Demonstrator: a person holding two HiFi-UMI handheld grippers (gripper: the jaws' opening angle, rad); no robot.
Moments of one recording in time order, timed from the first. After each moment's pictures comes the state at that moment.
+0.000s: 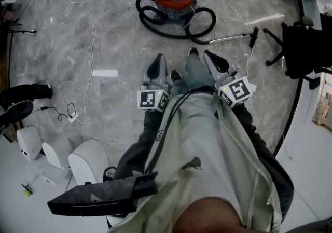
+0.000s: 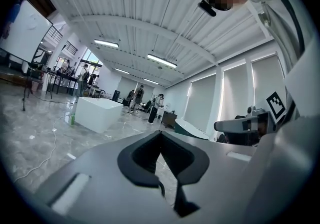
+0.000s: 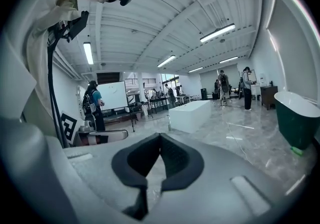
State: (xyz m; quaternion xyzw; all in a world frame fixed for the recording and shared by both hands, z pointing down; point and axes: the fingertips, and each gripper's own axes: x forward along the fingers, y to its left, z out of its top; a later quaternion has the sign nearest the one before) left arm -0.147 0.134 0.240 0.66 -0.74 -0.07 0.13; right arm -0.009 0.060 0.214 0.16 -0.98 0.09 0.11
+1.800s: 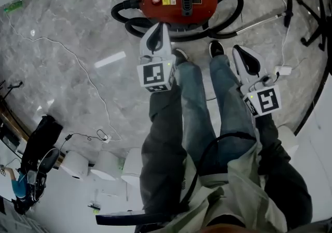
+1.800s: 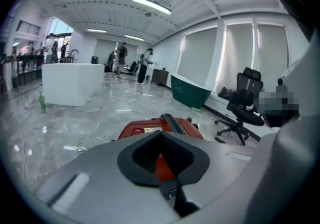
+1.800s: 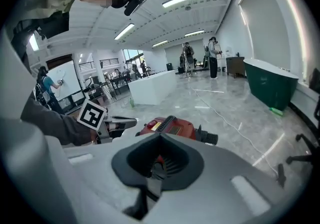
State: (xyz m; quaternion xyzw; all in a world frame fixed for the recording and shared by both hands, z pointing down) left arm -0.331 -0.243 0.632 0.73 -0.62 0.14 0.24; right arm -0.129 -0.224 0.552 0.33 -0.89 0.20 0.24
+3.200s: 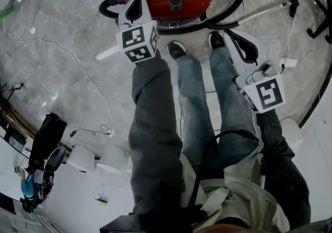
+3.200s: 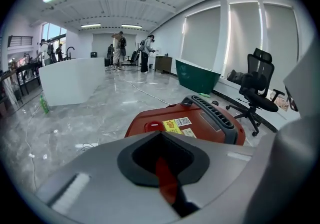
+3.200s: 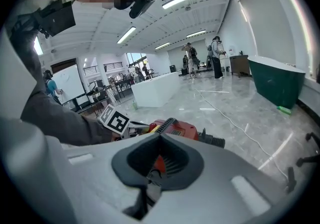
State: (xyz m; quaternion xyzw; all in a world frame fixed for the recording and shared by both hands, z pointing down) left arm -0.356 -0.308 0.713 0.70 -0.62 0.22 0.27; right arm -0.143 -0.250 0.577 0.30 -0.90 0.21 0.22
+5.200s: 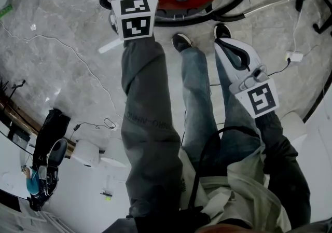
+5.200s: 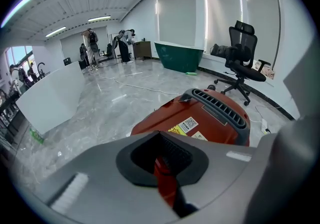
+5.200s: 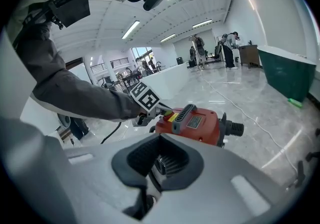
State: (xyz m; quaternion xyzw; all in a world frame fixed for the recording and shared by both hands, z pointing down) left arm -0.353 -0.346 0.714 0.74 -0.52 0.36 0.23; right arm -0.174 -0.190 0.598 0.25 -0.90 0.25 0.26
